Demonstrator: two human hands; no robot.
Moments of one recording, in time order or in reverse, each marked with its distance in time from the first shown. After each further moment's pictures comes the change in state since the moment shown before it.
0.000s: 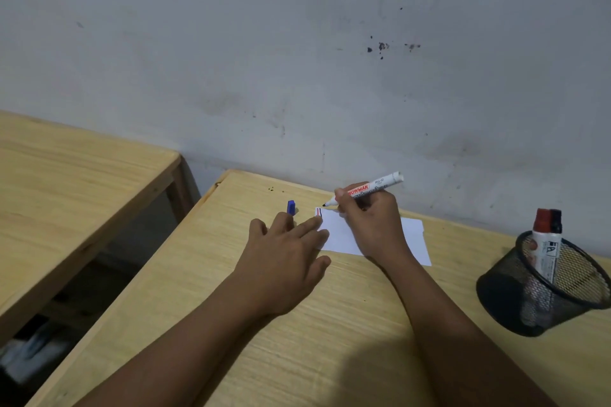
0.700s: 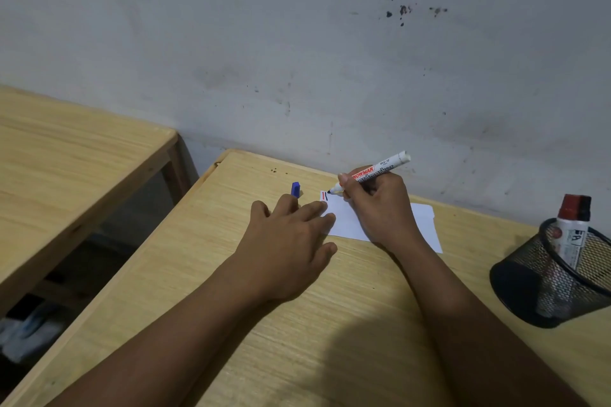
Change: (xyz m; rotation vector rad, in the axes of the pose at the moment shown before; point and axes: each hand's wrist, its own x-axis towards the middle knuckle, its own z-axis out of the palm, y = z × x) left_hand 0.003 -0.002 -0.003 0.022 -0.081 0.008; right_hand 0.004 0.002 0.001 -0.144 -0.033 -0.030
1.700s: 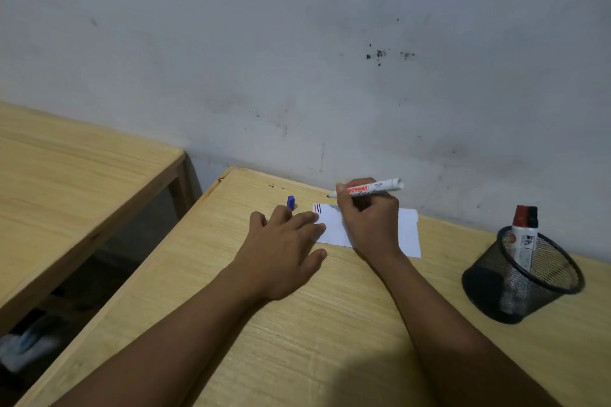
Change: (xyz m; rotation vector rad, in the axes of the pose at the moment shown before) left_hand -0.004 -0.004 0.009 -0.057 0.082 -0.011; right_hand -0.025 -0.020 -0.006 0.077 0.186 -0.230
